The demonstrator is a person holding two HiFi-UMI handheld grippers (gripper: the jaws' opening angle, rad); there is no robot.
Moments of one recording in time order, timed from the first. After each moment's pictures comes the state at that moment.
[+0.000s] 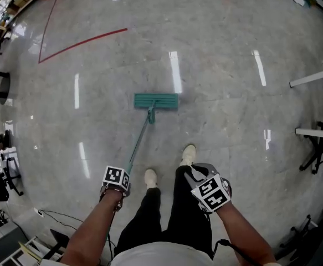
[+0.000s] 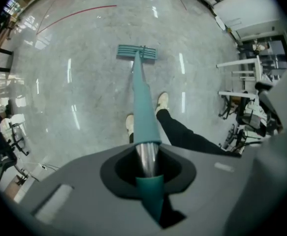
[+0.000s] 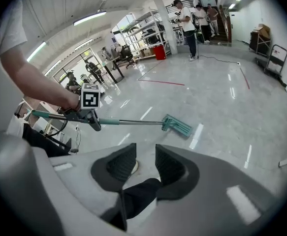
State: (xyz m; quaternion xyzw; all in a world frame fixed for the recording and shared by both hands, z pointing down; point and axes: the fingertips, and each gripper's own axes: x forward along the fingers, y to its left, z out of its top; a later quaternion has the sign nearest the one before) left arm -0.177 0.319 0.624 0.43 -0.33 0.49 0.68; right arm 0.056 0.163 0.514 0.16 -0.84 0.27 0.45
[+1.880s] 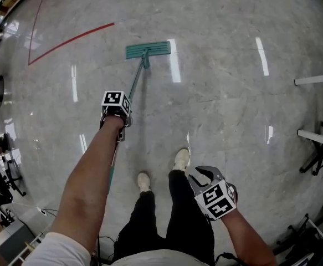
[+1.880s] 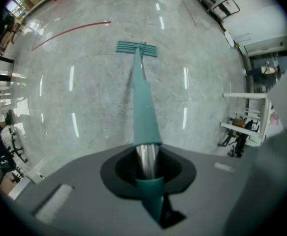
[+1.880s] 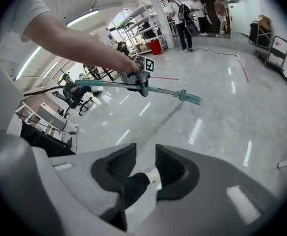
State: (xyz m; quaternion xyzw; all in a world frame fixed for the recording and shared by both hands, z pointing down) left arm -0.169 -0.025 0.693 0.43 -0.38 0.46 0.68; right arm 0.103 0.097 0.528 0.15 -0.82 0.29 0.46
